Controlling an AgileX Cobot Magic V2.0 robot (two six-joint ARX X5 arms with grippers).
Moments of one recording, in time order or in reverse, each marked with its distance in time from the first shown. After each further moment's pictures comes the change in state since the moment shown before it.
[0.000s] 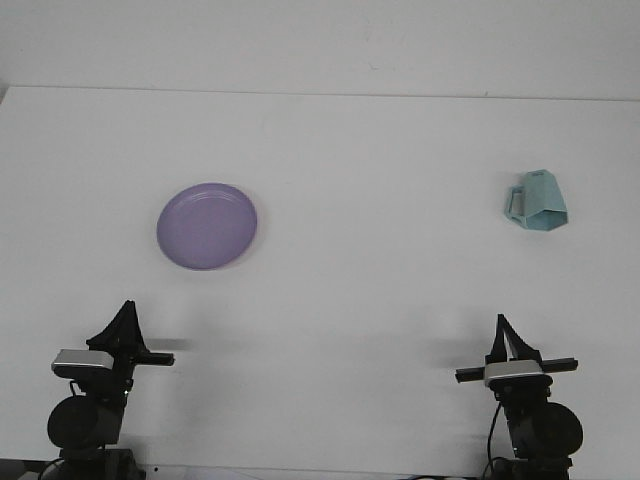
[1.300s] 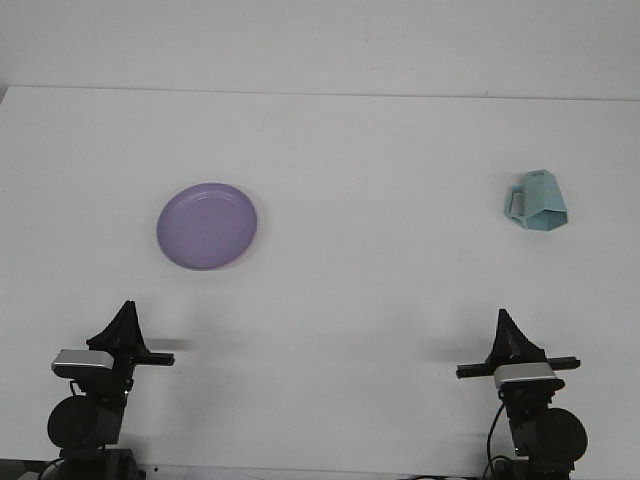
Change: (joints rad) left arm 0.000 0.000 0.000 -0.001 0.000 0.000; right arm 0.001 0.000 0.000 0.098 -0.027 0.161
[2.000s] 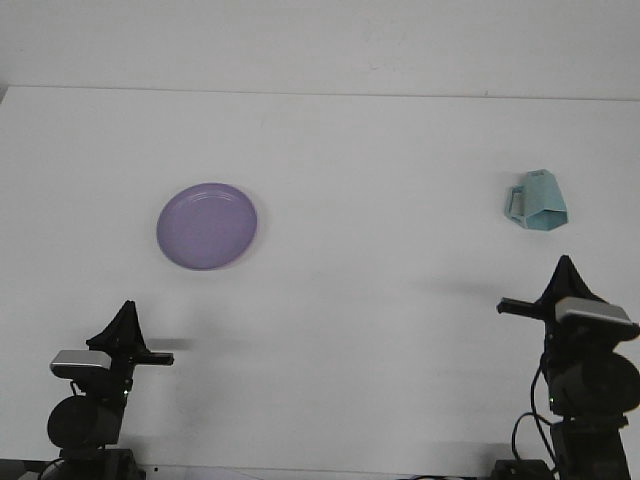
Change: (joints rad) left arm 0.000 0.000 0.000 0.000 0.000 -0.037; right arm -0.011 0.536 0.586 -0.084 0.238 0.125
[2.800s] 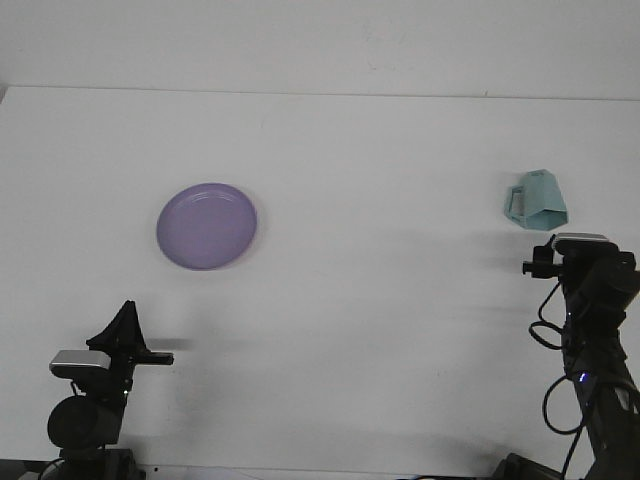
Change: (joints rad) left arm 0.000 0.000 0.000 0.000 0.000 -0.016; right arm -0.392 0.759 0.039 0.391 -0.238 -0.313
